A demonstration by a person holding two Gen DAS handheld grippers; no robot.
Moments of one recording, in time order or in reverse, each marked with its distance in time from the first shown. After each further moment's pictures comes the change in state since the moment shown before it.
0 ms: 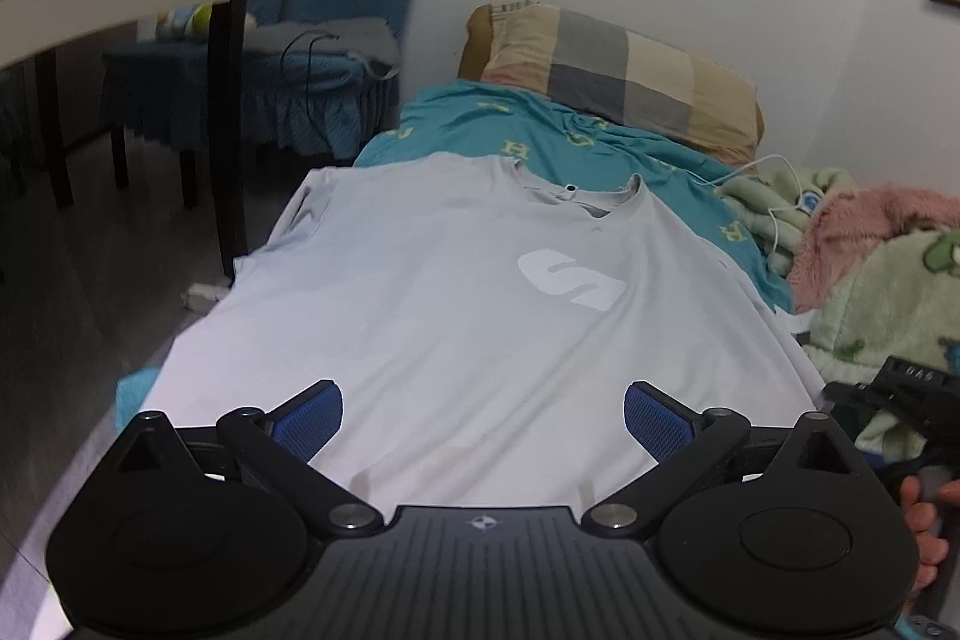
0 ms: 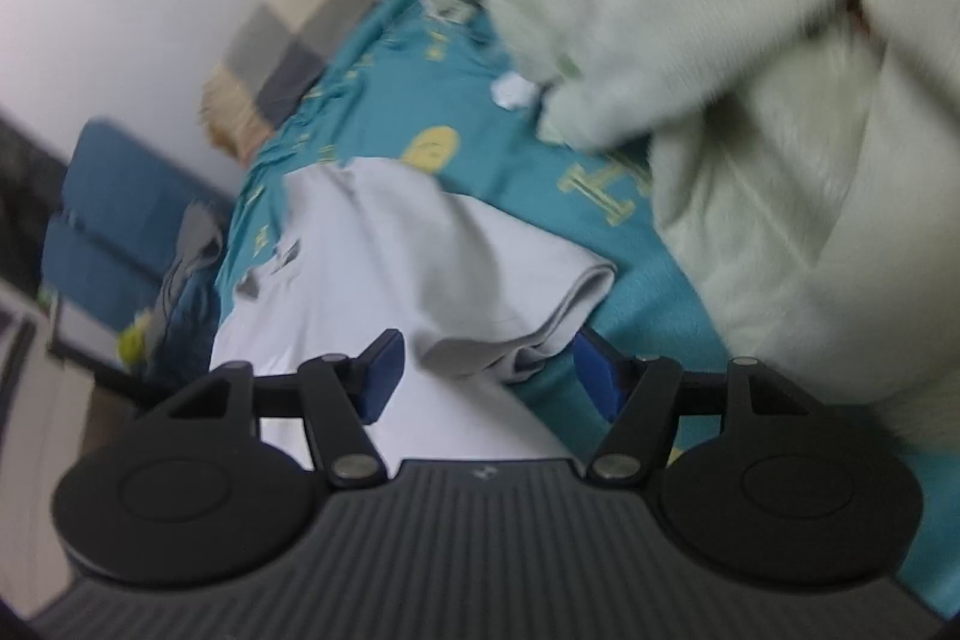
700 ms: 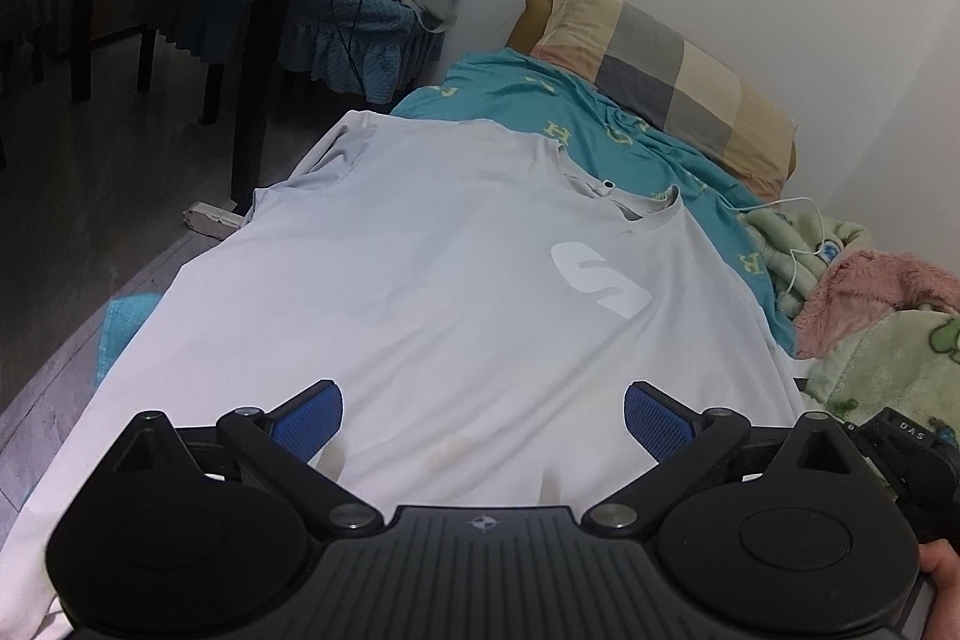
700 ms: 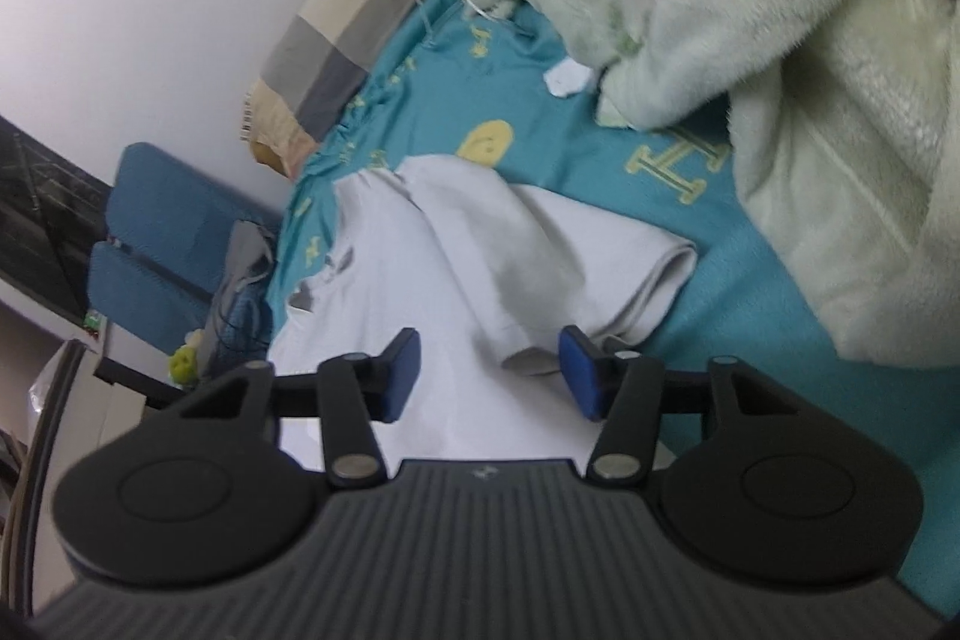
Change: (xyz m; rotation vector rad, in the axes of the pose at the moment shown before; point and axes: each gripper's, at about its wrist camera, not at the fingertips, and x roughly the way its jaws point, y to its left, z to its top) left arm 0.012 0.028 0.002 -0.175 0.058 -0.012; right arm 0.009 0.013 -0.009 0.052 0.016 0.089
